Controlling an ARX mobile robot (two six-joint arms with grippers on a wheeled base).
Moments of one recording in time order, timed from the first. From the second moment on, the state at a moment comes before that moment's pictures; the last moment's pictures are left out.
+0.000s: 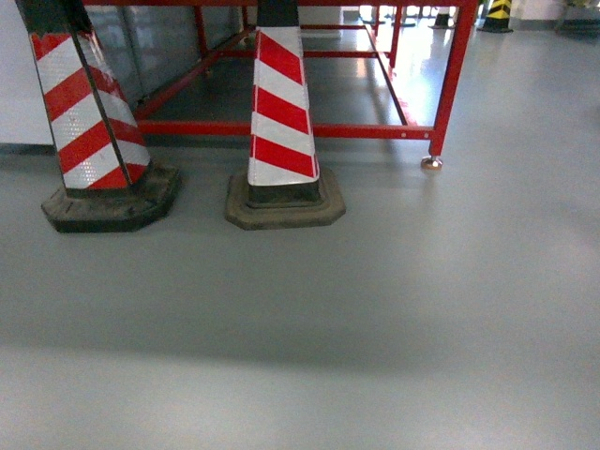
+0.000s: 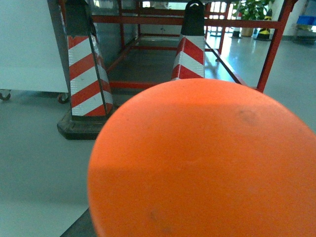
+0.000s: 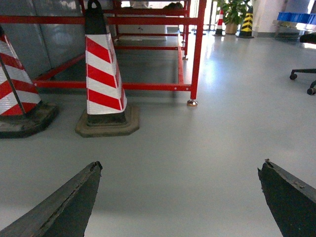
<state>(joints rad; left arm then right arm) 0.00 0.01 0.01 -0.01 0.00 -0.01 0.00 0.00 0.01 -0.01 0.00 0.00</state>
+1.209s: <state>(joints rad) 0.00 0.01 0.01 -0.01 0.00 -0.01 0.00 0.00 0.01 -0.01 0.00 0.00</state>
